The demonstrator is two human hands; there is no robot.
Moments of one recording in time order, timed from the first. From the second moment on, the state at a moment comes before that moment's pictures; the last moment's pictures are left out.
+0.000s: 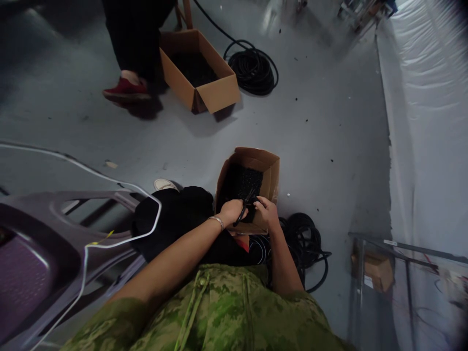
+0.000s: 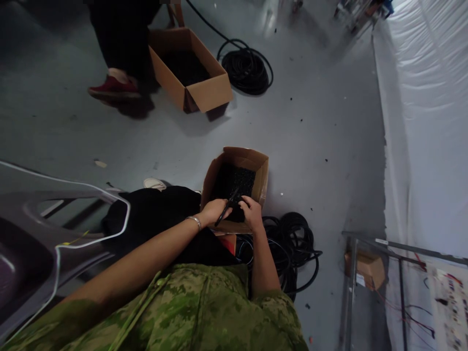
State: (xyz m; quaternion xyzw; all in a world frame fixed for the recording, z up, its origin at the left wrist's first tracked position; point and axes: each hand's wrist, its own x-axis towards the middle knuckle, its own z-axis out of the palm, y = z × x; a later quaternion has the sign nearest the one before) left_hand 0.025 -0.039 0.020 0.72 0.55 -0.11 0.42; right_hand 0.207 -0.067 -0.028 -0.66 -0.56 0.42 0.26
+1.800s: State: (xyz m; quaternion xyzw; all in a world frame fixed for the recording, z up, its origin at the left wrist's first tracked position) left_hand 0.027 -0.047 0.012 0.77 0.52 -0.09 0.37; right_hand 0.201 -0.064 -0.018 -0.67 -0.53 0.42 0.32
